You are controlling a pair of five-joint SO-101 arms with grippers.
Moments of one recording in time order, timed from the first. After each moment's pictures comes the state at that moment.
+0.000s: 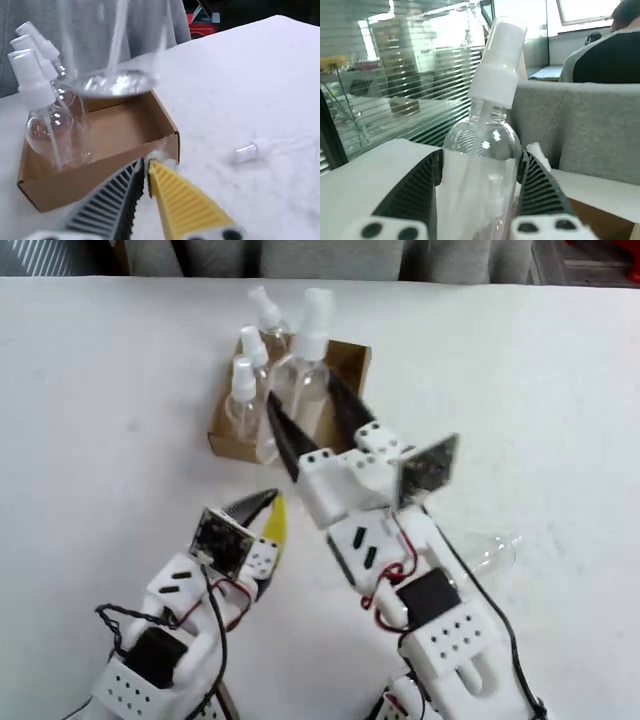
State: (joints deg) left arm 25.2 -104.0 96.4 34.8 -1.0; right arm -33.8 -59.4 61.9 0.5 -7.6
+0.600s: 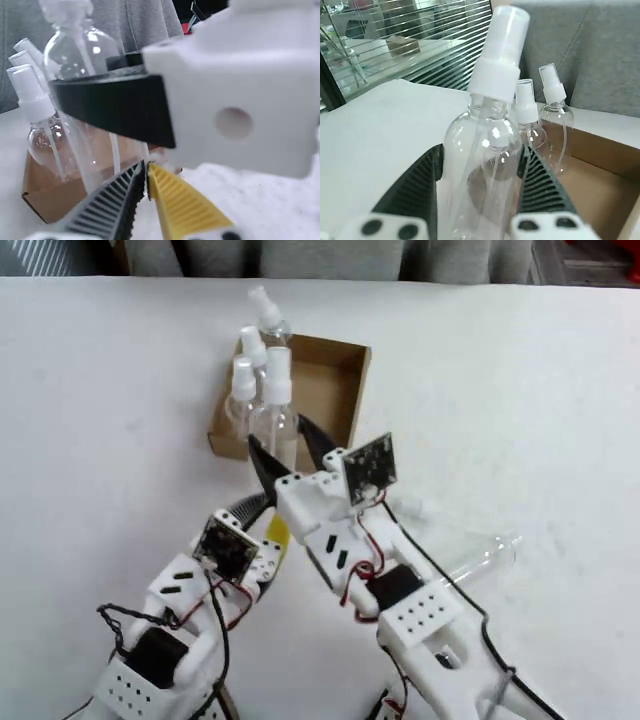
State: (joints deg) left arm 25.3 -104.0 97.1 33.2 -4.1; right arm -36.0 -49.7 72.8 -10.8 -8.0
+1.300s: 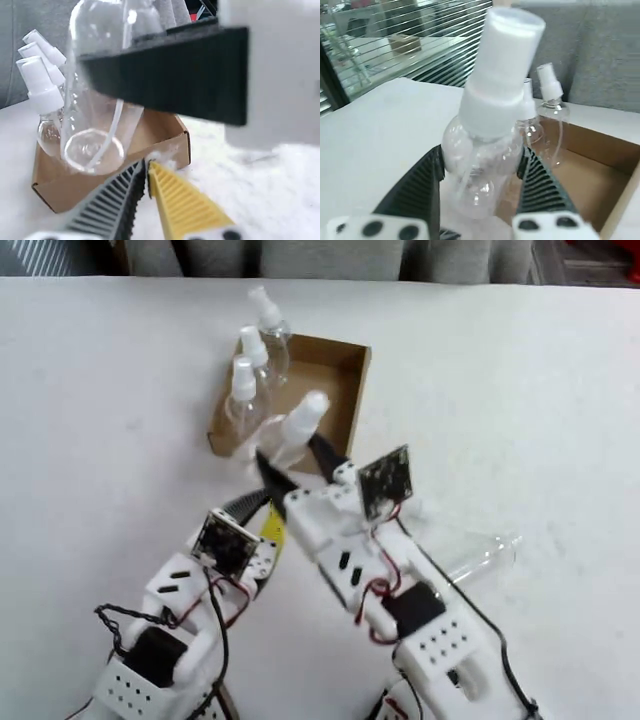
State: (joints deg) left arm 24.0 -104.0 97.1 33.9 -4.2; right arm -34.7 -59.8 73.0 0.9 -7.3
